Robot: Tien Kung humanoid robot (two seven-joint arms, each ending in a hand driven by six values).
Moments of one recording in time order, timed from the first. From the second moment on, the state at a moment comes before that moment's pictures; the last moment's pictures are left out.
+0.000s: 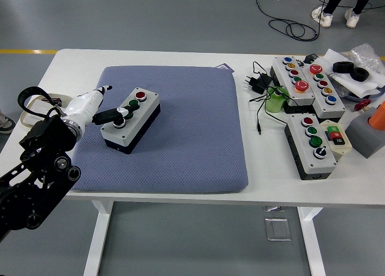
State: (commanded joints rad) left arm -0.51 0.25 -1.03 -1.27 1.97 -0.04 0.54; right arm 0.13 -0.14 1.03 0.18 -1.33 -0.02 -0.34
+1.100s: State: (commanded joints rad) left arm -0.57 0.11 -0.98 -1.06 2.27 -0.02 0.60; right arm 0.14 -0.14 1.03 0.18 -1.34 -0.02 -0.34
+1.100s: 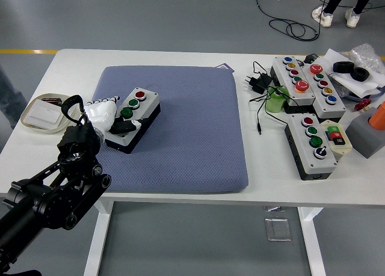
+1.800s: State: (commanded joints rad) left arm -0.60 0.09 -0.97 -1.02 2.27 -0.10 0.60; right arm 0.13 -0.14 1.03 0.18 -1.35 -0.02 -0.34
